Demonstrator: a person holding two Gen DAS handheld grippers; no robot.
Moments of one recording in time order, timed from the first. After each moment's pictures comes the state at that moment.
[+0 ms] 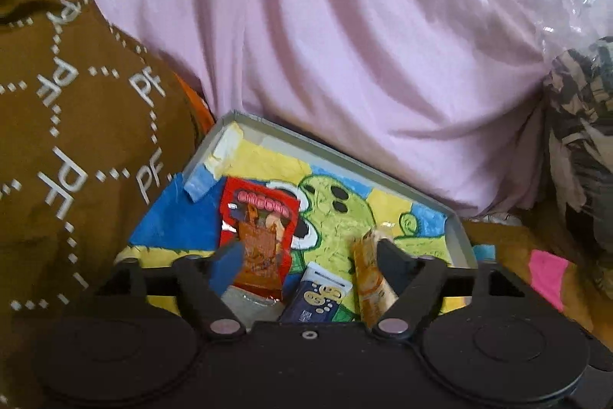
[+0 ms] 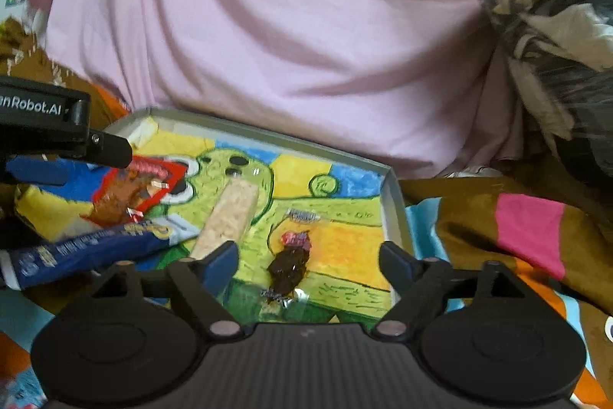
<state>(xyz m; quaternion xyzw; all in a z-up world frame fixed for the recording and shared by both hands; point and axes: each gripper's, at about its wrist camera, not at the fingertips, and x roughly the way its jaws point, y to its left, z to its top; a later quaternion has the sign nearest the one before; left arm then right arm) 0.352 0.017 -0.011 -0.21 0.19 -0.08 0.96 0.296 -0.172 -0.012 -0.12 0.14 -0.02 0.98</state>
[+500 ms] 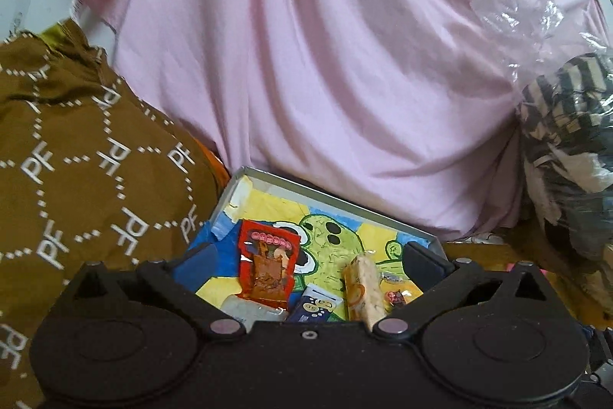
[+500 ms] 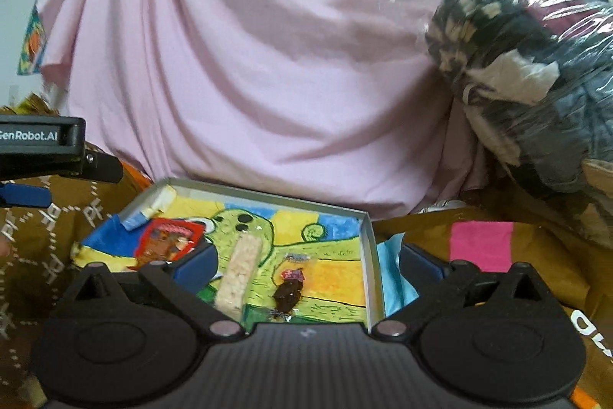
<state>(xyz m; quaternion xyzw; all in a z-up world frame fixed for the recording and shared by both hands) 0.276 0.025 0.034 -0.19 0.14 -0.06 0.97 0.209 -0.182 0.025 -0.08 0.07 -0.01 0.99</state>
